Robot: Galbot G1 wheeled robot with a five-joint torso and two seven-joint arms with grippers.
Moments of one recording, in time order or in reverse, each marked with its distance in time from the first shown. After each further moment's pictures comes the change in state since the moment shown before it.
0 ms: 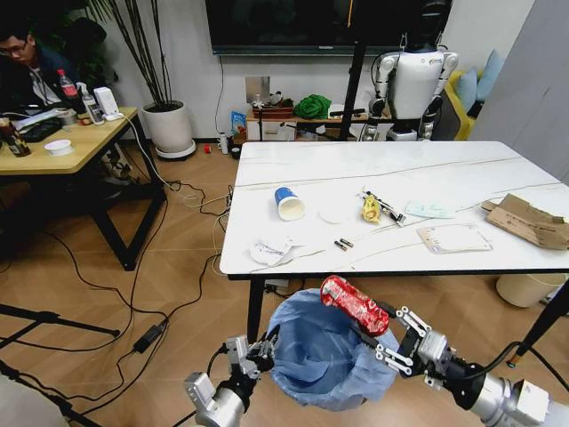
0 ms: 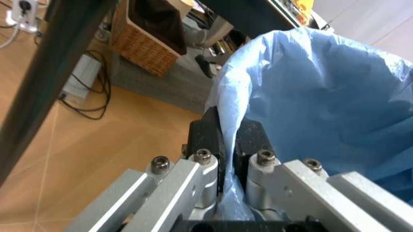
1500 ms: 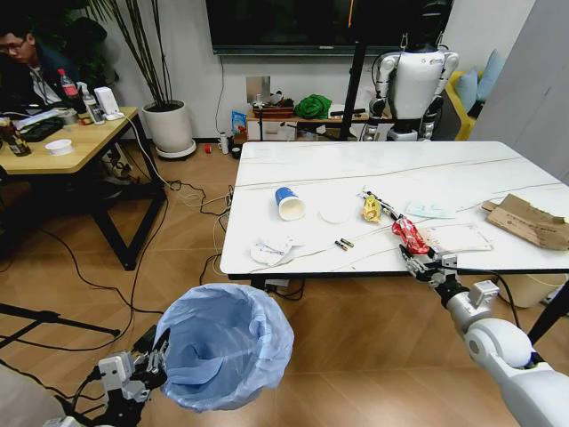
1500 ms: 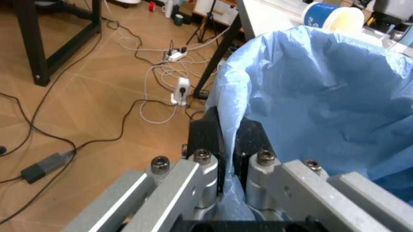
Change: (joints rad) left arm 0.462 -0.096 -0.574 -0.343 0.150 0.025 0.030; right arm 0.706 0.087 -0.272 -0.583 0.267 -0.237 0.356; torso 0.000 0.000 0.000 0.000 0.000
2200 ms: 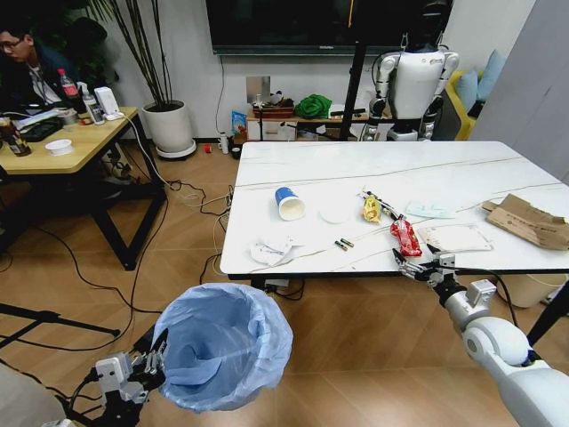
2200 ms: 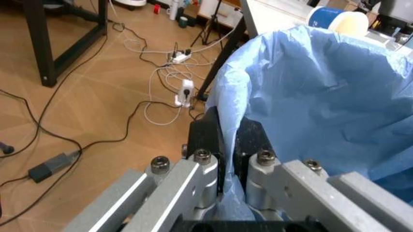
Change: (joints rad) left arm 0.018 -0.018 -0.023 -0.013 0.001 -0.001 0.001; right arm 0.036 0.007 -0.043 -0.048 0.006 -0.012 0.000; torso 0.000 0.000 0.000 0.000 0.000
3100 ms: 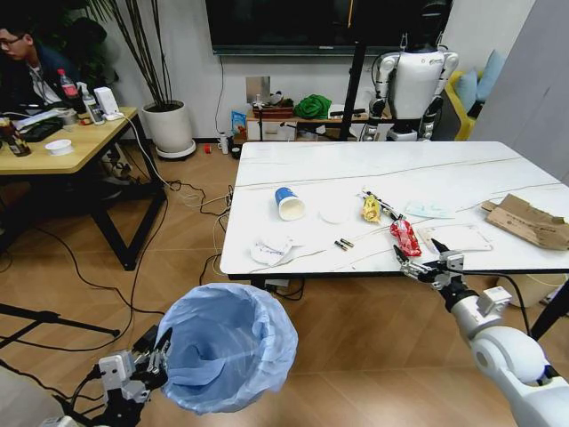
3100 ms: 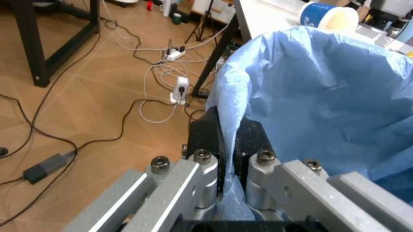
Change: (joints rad) left arm 0.014 0.034 -0.003 -0.016 -0.016 0.006 -0.004; right arm -0.094 0.021 0.067 0.134 -0.042 0.012 0.005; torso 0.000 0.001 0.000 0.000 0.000
